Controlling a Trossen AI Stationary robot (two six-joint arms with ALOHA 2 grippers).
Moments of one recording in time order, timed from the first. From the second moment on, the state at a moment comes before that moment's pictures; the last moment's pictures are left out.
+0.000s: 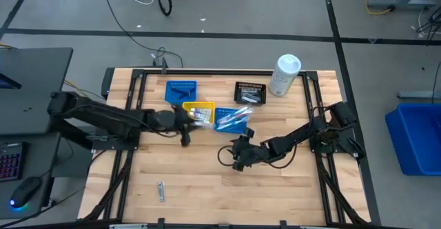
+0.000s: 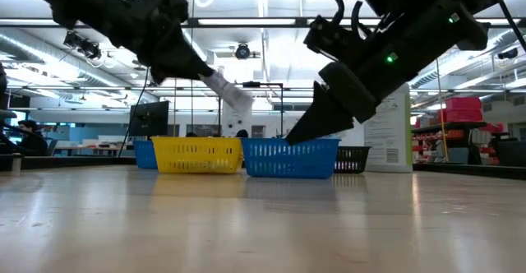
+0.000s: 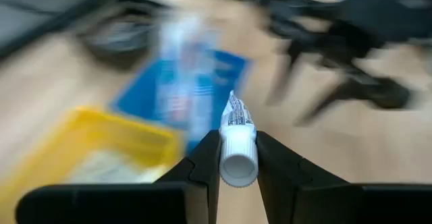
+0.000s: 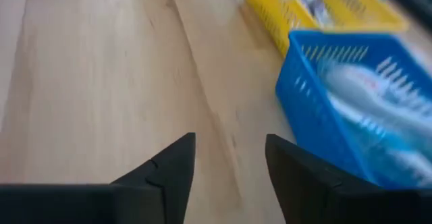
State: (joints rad) left arm -0.08 1.16 0.51 0.21 -0.25 -0.28; right arm 0.34 1.82 0.87 0.18 0.60 0.27
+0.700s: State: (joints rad) left arm 0.14 1.31 0.46 0.21 -0.38 -0.57; right arm 0.33 1.82 0.87 0.19 0.54 0.34
